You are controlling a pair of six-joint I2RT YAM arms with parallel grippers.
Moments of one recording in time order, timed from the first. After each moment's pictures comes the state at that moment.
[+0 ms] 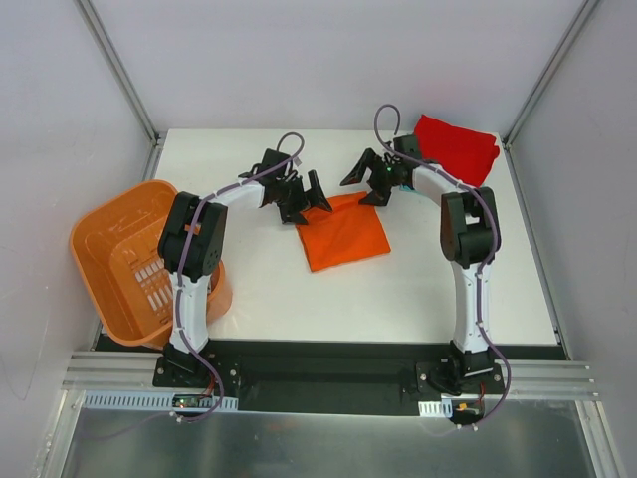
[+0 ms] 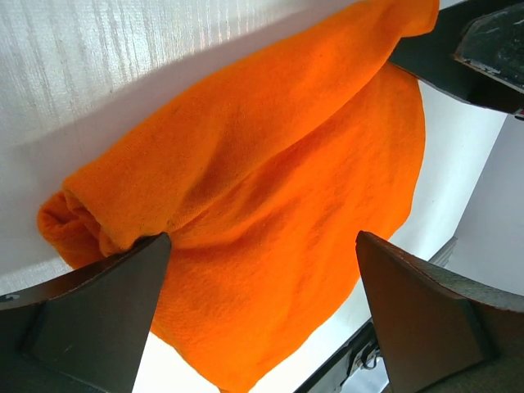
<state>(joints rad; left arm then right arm) -0.37 2.09 1.46 -0.29 0.53 -0.70 0.25 2.30 1.76 -0.35 -0.61 0.74</state>
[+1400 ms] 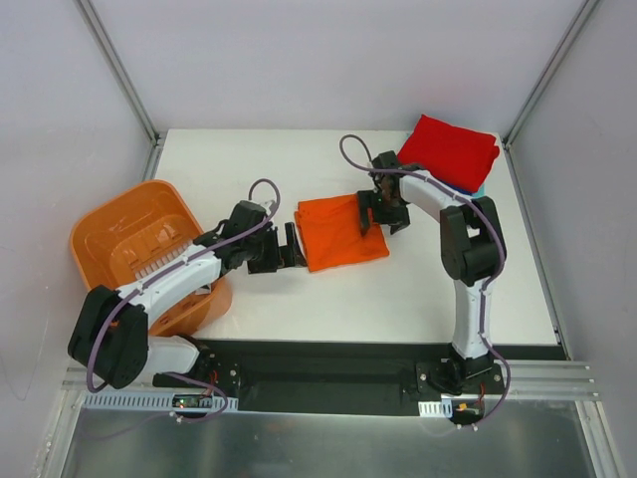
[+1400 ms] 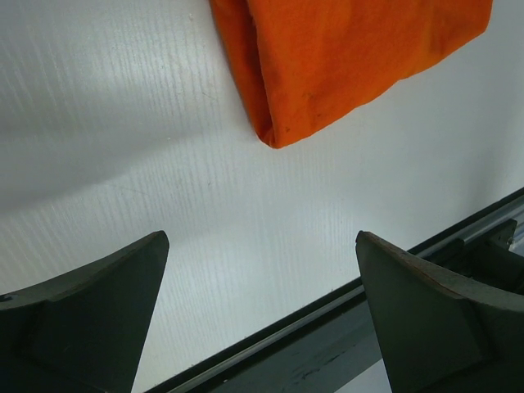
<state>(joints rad) -0.51 1.28 0.77 -0.37 0.28 -0.63 0.37 2.10 1.59 -0.79 -0.08 0.24</state>
